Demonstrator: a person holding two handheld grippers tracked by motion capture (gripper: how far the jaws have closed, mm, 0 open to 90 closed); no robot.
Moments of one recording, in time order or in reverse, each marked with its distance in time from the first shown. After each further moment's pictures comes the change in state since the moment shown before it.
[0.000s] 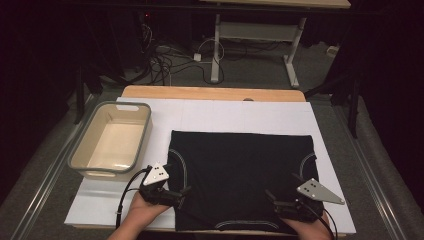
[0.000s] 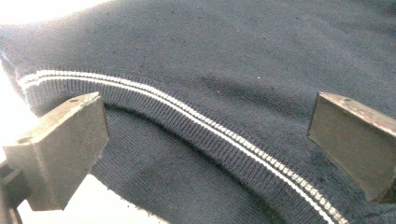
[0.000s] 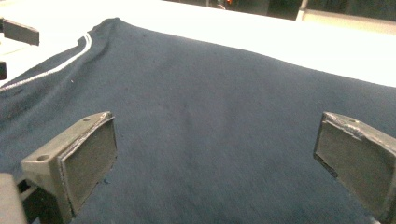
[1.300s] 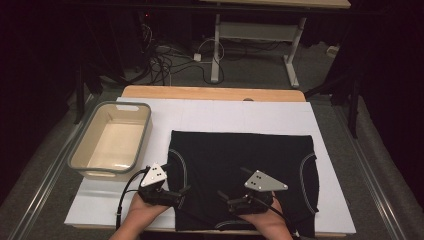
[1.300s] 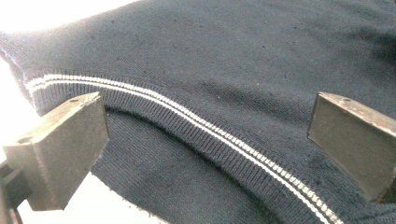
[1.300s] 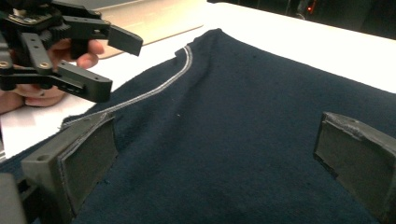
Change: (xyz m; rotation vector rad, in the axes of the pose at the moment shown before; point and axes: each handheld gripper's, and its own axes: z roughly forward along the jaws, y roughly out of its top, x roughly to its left) left arm -0.001 -0.003 -0.003 -0.041 0.014 -0.010; right arm 0.077 0.023 0.071 -0.008 0.267 -0.103
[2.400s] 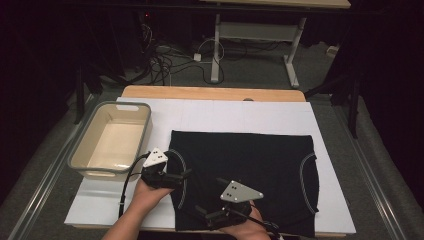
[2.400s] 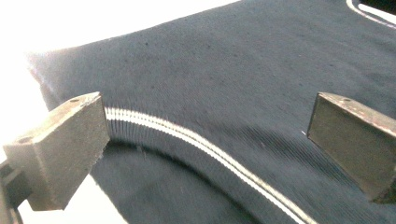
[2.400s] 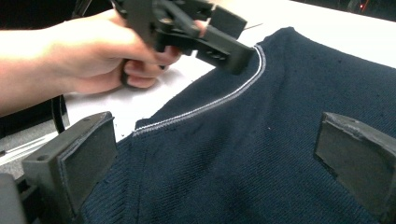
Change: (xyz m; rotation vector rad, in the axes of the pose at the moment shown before) left arm 0.031 0.029 0.024 -0.008 0.019 -0.081; right arm 0.049 0.003 0.025 0.020 0.128 -0.034
